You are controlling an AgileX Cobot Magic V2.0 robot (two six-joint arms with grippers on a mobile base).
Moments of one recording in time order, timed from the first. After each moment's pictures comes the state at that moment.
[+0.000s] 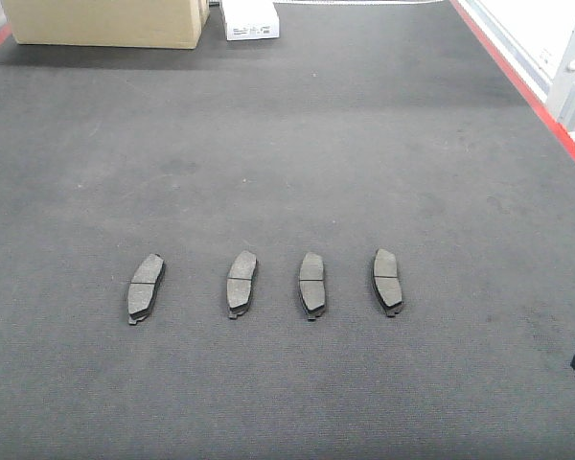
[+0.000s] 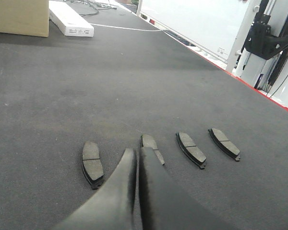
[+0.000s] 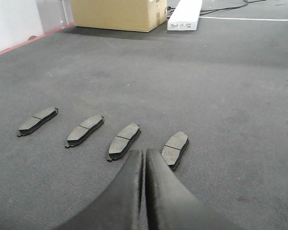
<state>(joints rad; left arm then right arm) -0.50 0.17 -0.37 0.26 0.48 -0.45 0.47 0.22 -0.32 -0.17 0.40 0.22</state>
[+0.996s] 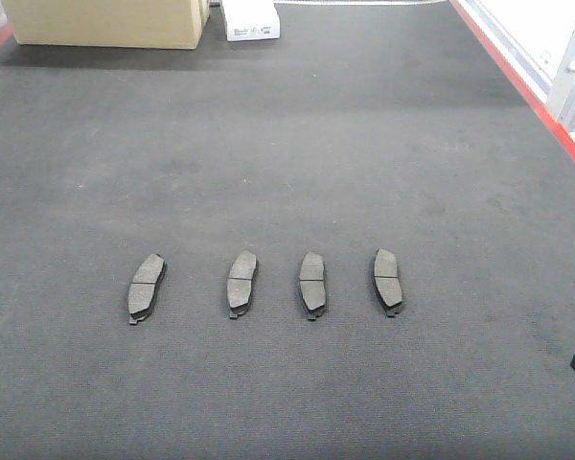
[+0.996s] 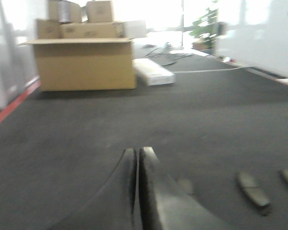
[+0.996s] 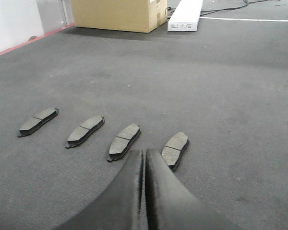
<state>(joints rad) -0.04 -0.01 -0.28 -0.02 0.40 0.04 0.47 0.22 -0.32 -0.17 0.40 0.22</state>
